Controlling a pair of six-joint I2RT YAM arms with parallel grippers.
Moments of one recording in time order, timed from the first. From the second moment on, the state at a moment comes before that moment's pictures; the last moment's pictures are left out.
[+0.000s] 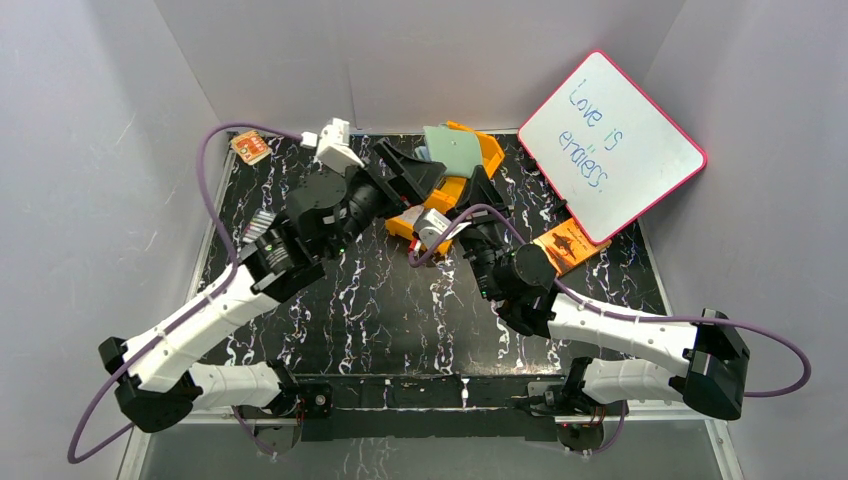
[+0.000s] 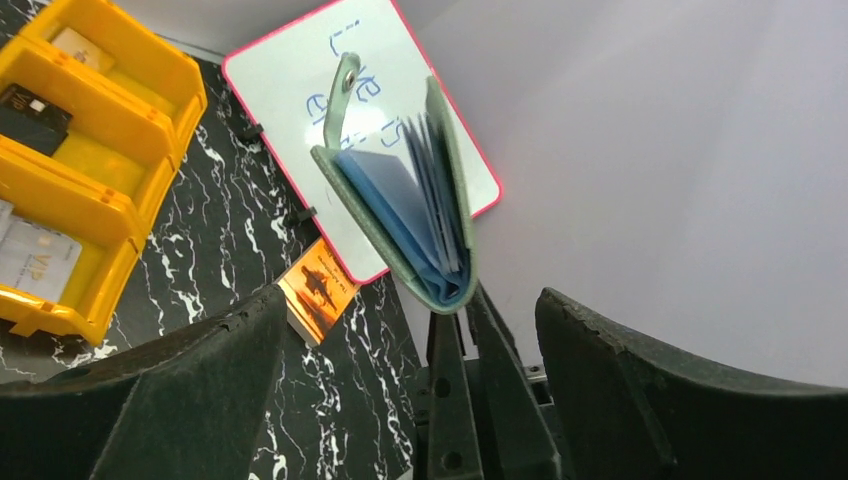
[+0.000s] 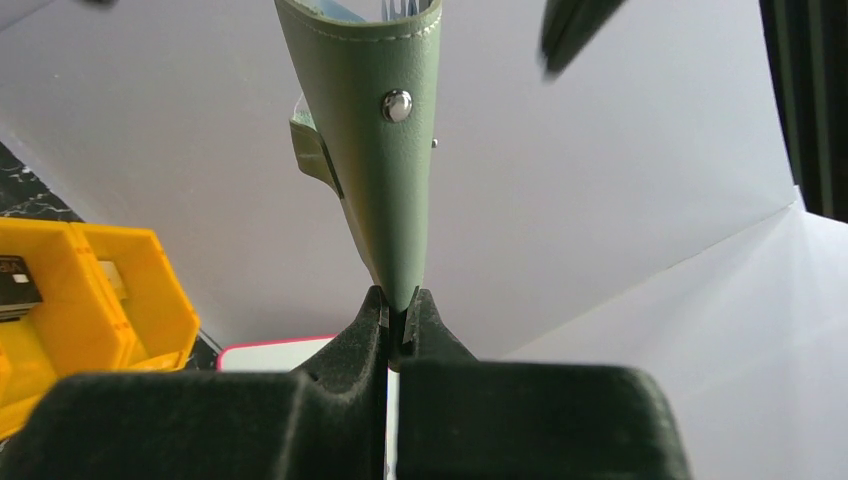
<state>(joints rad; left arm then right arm) -0.94 1.13 1.38 -0.27 -0.38 -0.88 1.13 1.15 0.80 0.82 0.70 -1.44</state>
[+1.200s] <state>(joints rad) -0.94 1.23 1.39 -0.17 -0.35 -0.93 1.18 1.14 0.83 0.77 0.76 -1.49</state>
